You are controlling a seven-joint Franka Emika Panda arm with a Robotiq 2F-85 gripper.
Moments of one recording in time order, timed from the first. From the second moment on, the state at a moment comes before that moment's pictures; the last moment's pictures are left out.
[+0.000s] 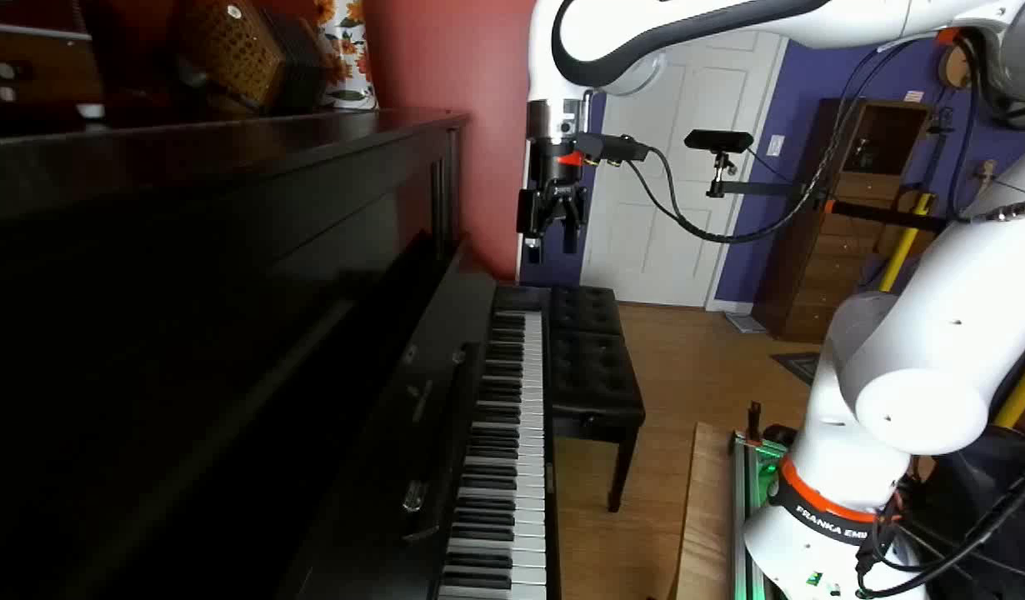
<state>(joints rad) -0.05 -0.35 -0.04 -2.17 0.06 1.73 0.12</state>
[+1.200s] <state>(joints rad) -0.06 -0.01 -0.08 -2.31 -0.08 2.00 -0.37</state>
